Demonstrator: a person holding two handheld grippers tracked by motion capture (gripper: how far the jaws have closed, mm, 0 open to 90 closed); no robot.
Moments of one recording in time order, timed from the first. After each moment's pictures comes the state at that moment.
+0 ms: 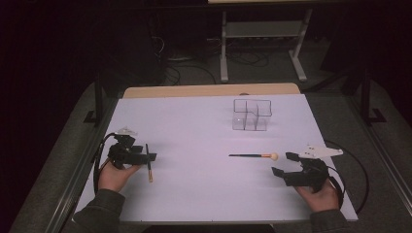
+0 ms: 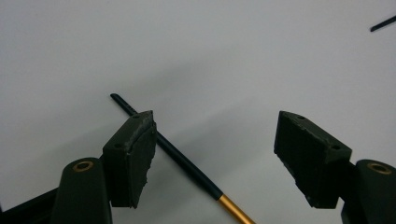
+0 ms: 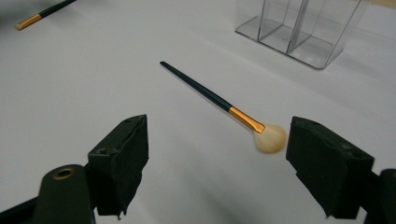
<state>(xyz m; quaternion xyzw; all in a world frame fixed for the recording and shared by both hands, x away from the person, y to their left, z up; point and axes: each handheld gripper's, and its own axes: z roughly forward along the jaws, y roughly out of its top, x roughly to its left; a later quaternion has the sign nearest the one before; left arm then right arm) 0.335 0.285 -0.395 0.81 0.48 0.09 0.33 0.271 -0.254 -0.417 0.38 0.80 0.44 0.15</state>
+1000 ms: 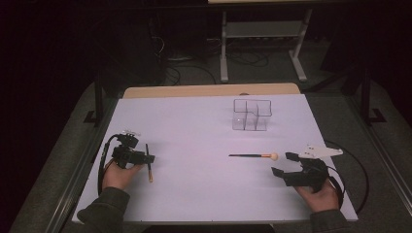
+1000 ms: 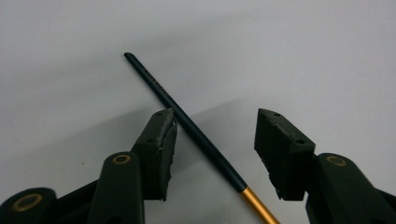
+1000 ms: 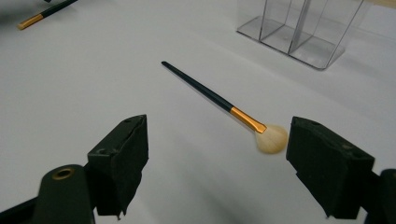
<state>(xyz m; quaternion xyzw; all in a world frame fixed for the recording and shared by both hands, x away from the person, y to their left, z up) 0.345 0.283 -0.413 0.80 0.53 0.07 0.26 0.271 -0.254 -0.417 0.38 0.80 0.44 0.15</state>
